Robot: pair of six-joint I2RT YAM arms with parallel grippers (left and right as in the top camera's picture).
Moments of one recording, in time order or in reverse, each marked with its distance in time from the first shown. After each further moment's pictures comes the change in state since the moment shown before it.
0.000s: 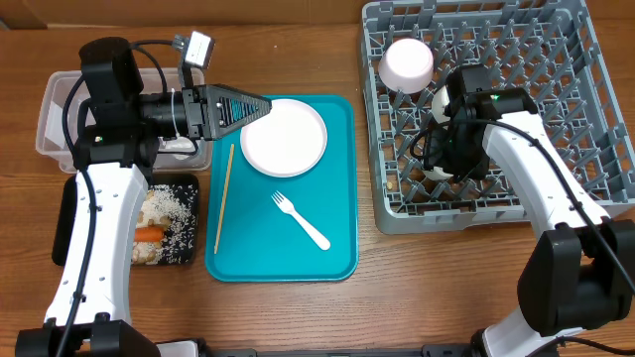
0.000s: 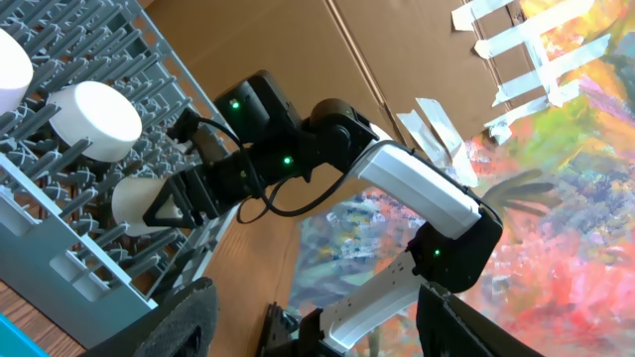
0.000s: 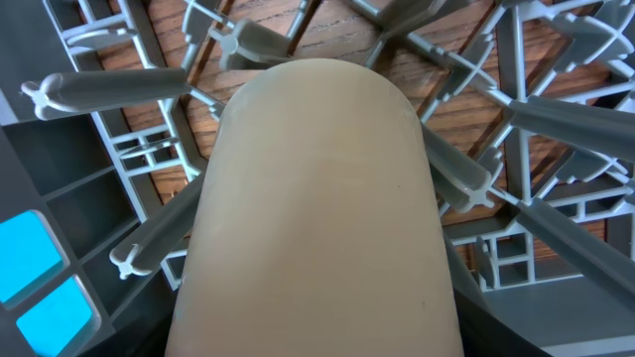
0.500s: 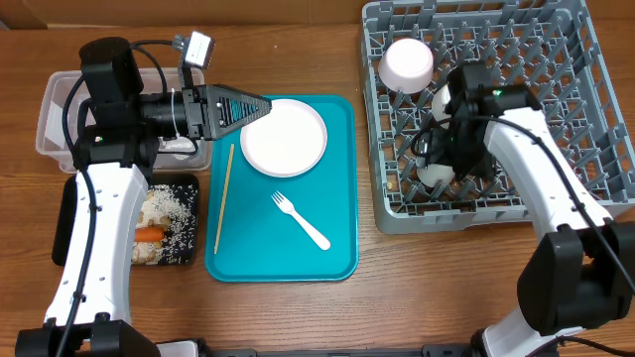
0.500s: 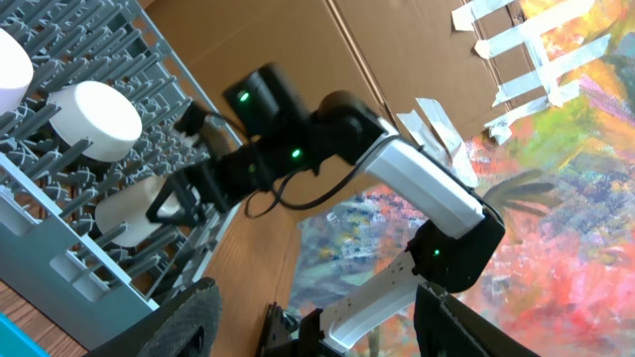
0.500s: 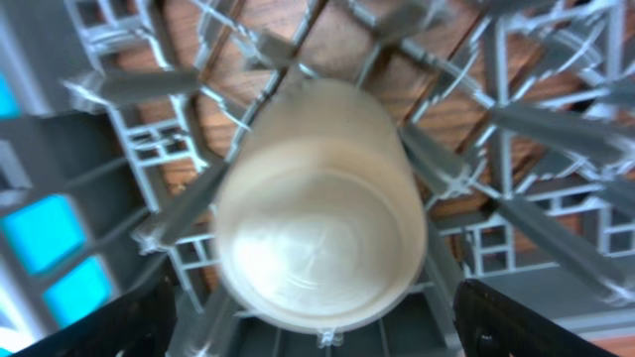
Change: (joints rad) left arm 0.000 0.000 0.000 -0.001 0.000 0.000; right arm 0.000 0.004 0.095 -0.079 0.006 -0.029
